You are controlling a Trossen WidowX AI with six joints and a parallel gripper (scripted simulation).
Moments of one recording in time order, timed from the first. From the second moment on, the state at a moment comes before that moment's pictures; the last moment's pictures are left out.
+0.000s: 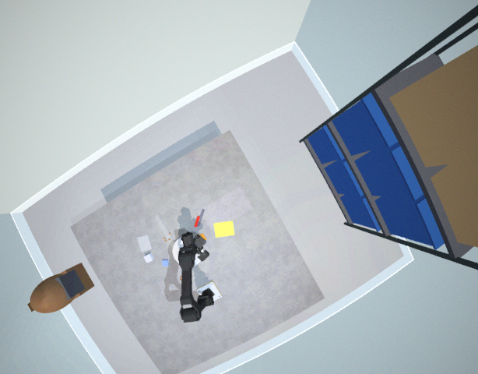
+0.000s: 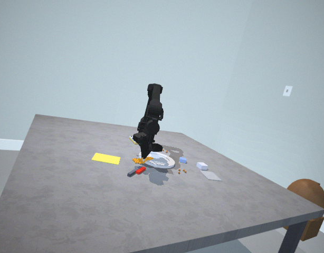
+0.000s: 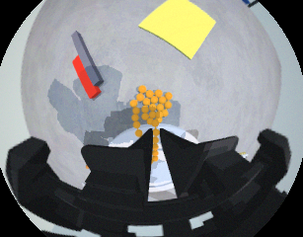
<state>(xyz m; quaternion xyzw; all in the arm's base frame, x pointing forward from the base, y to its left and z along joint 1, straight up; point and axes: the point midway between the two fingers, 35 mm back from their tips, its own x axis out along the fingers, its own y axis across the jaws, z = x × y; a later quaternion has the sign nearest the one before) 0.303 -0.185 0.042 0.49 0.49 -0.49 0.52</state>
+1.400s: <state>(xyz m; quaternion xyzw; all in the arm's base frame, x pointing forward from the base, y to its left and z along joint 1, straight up) 0.300 -0.178 0.064 0.50 0.50 -0.50 0.51</state>
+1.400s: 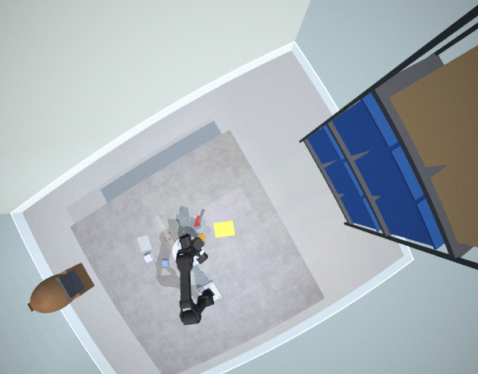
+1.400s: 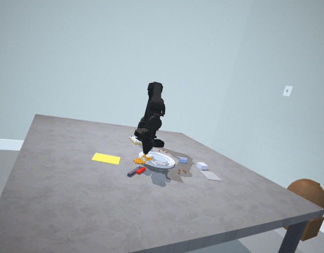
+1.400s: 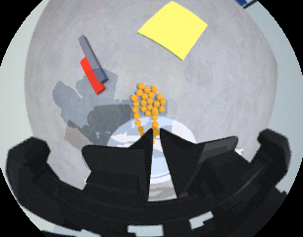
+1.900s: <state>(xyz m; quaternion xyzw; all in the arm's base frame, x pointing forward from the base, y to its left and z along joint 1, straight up) 0.284 -0.134 0.063 0.49 0.50 -0.49 0.51</state>
